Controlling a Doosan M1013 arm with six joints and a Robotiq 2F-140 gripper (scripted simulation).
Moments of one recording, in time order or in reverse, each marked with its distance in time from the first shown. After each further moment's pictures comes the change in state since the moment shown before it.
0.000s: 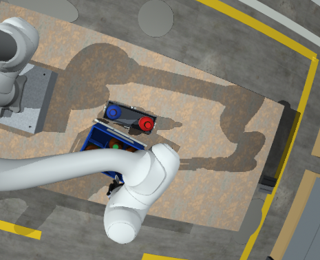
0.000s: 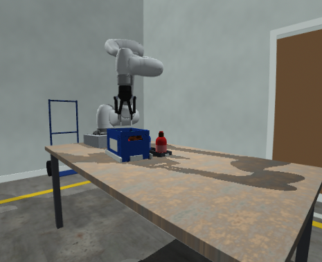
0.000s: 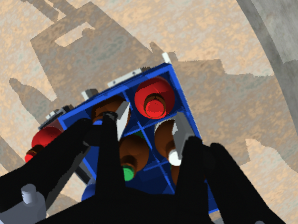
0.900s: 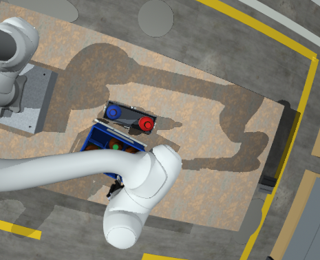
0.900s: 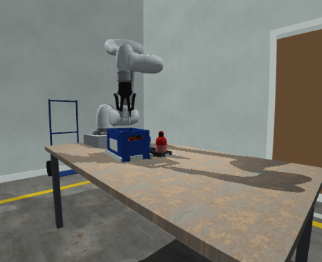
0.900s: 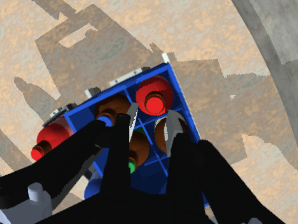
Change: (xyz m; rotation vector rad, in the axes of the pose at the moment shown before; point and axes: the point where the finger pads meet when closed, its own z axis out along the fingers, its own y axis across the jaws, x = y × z) arm 0.000 0.000 -0.020 0.000 0.000 0.000
